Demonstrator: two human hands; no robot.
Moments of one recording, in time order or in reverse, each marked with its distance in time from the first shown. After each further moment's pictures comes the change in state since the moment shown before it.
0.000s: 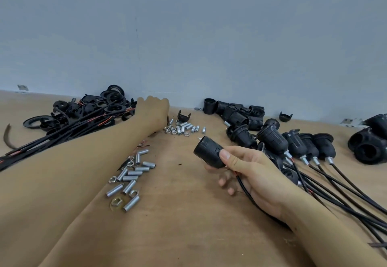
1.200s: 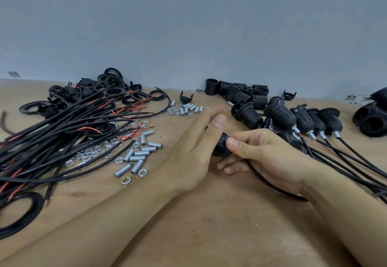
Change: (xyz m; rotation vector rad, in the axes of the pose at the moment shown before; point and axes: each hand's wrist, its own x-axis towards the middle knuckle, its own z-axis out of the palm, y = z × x) left_hand -0.167 0.070 -0.019 -1.469 0.005 0.350; right_hand -0.014 -0.006 0.009 -0.048 -0.133 0.020
